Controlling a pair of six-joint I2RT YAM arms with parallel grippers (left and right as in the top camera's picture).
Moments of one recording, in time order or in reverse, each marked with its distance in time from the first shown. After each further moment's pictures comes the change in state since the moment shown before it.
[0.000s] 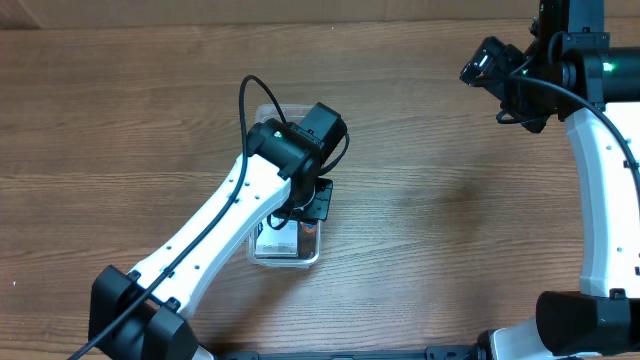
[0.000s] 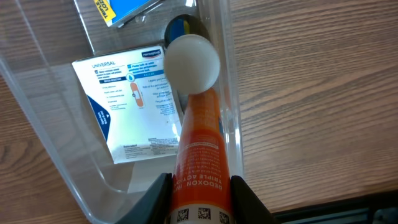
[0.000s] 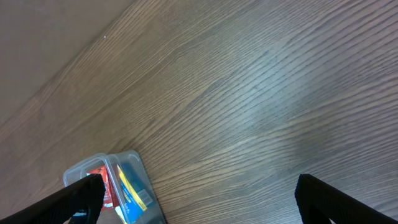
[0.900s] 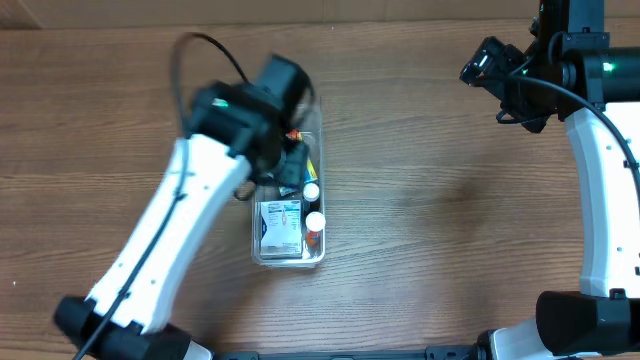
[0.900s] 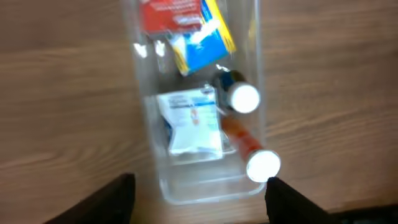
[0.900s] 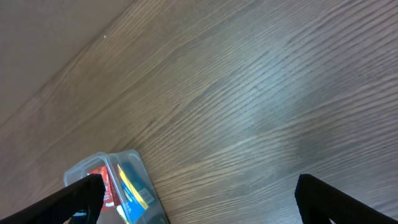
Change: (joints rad) left arm 0.146 -0.018 0.344 -0.215 -0.061 0.068; right arm 0.000 0.000 0.000 0.000 0.000 0.000
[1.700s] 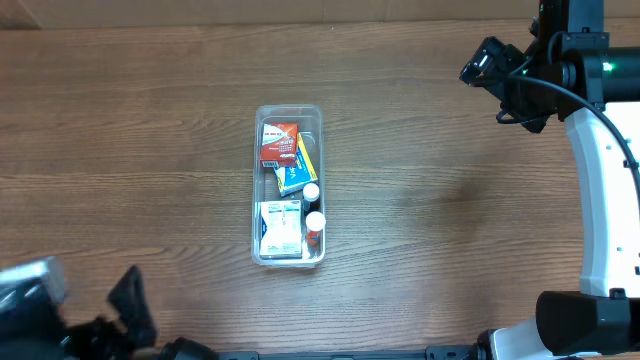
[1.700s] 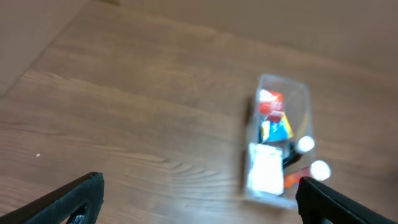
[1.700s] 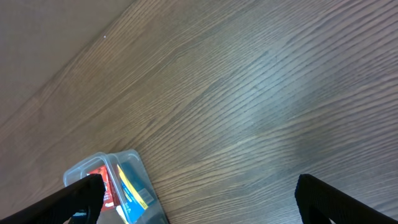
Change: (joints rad) left arm 0.038 -0.951 -0.143 -0.134 -0.417 -0.133; right arm 0.000 0.000 0.000 0.000 0.000 0.000
